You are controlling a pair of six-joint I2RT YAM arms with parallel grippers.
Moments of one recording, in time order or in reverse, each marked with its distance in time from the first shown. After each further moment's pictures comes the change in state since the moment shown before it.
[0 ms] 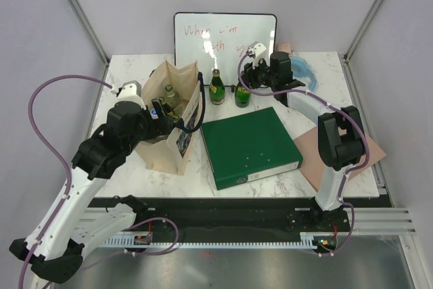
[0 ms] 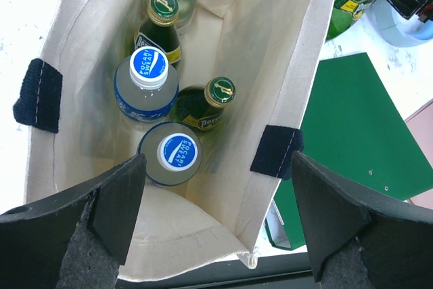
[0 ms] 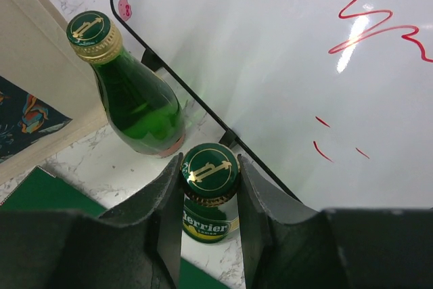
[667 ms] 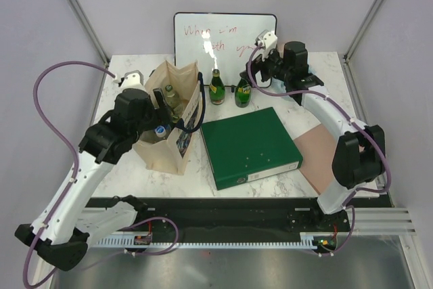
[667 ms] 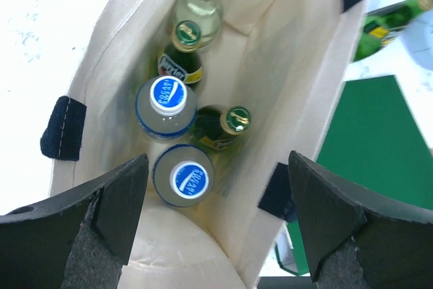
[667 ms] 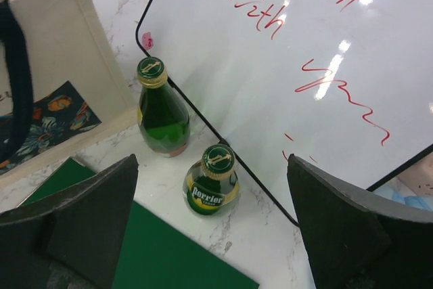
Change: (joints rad) left arm 0.014 0.130 0.105 -0.027 -0.086 0.000; right arm -0.017 -0.204 0.013 -0.145 -0.035 -0.074
